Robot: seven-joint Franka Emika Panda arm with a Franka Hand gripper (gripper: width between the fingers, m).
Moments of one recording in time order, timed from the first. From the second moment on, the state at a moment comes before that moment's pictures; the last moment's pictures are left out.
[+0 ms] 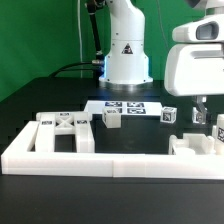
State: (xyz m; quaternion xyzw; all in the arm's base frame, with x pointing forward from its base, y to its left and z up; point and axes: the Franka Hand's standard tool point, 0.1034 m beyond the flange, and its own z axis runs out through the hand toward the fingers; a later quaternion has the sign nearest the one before) arm 0.637 0.124 0.082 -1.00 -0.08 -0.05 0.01
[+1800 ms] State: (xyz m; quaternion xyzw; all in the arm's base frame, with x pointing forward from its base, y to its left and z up) arm 0.636 0.125 0.080 -0.81 0.58 -0.01 0.05
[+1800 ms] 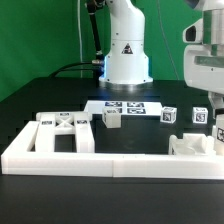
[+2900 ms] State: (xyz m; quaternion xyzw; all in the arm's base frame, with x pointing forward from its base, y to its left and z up) arm 0.637 0.133 0.080 -1.00 0.06 -0.04 0.03
